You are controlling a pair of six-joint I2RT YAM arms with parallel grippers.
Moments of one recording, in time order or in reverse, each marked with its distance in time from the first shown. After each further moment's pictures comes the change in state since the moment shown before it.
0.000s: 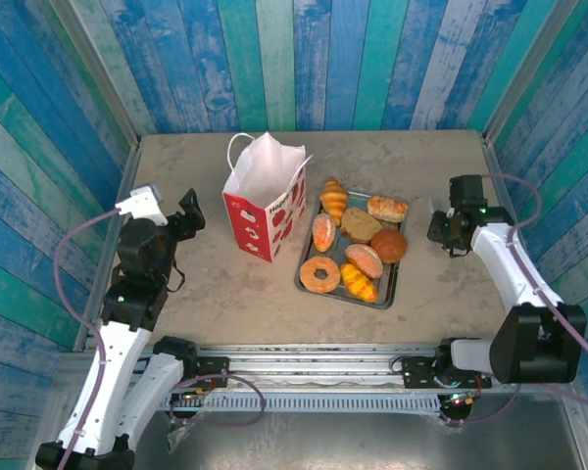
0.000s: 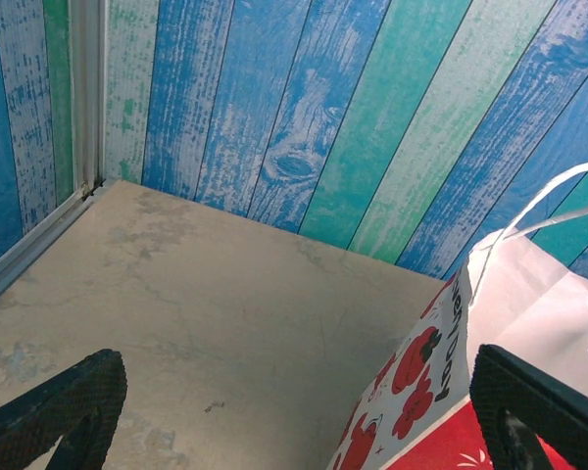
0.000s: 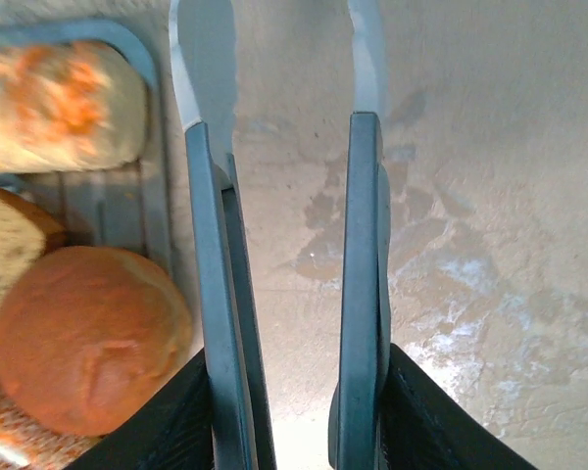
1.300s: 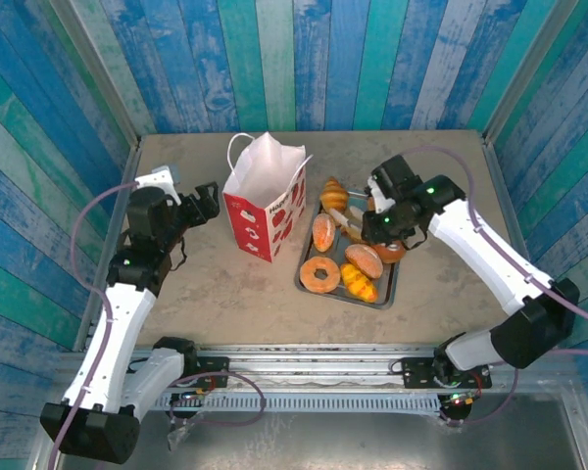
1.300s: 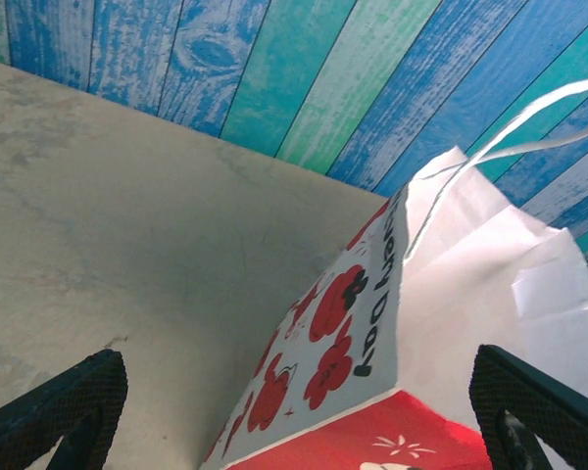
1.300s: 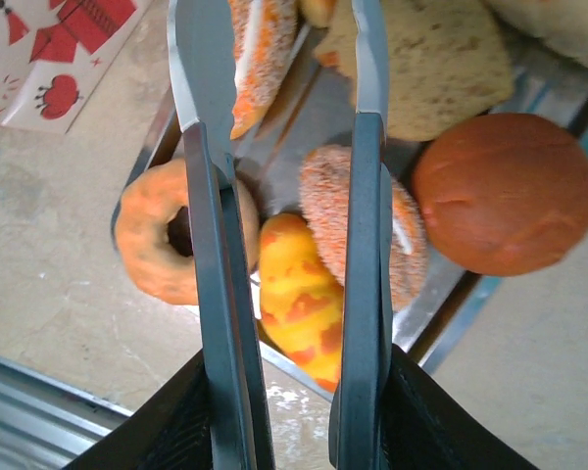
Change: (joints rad) left arm 0.059 0.231 0.131 -0.082 0.292 -0.093; right arm 0.536 0.166 0.397 -0.341 -0.174 -0.003
